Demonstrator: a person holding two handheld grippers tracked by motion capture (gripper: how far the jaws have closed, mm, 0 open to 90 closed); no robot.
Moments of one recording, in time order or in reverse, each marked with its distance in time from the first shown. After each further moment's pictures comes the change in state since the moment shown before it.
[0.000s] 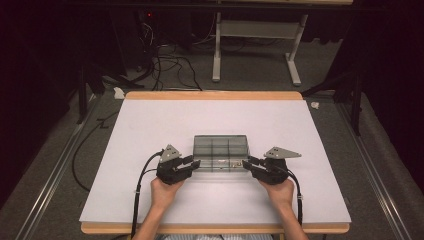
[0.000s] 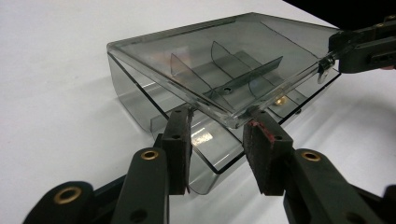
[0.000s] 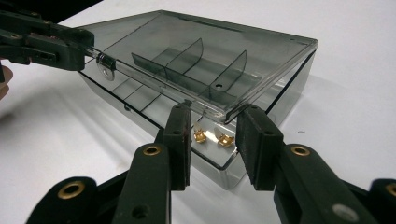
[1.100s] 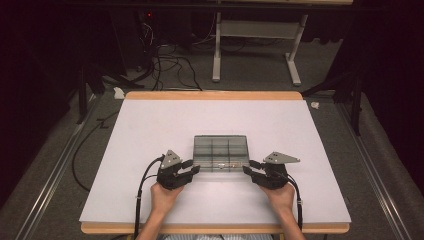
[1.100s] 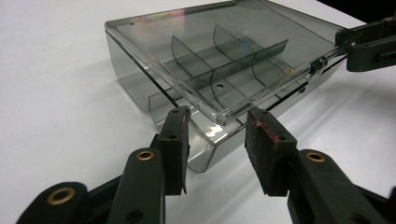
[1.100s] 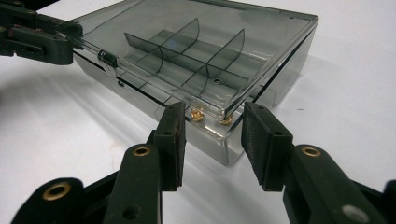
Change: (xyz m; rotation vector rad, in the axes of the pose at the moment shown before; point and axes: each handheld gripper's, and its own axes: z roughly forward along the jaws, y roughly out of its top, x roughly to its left) left arm -0.007 -0.014 -0.001 0.023 0.038 0.013; right arm 0.003 -0.014 0.000 0.024 -0.028 -0.015
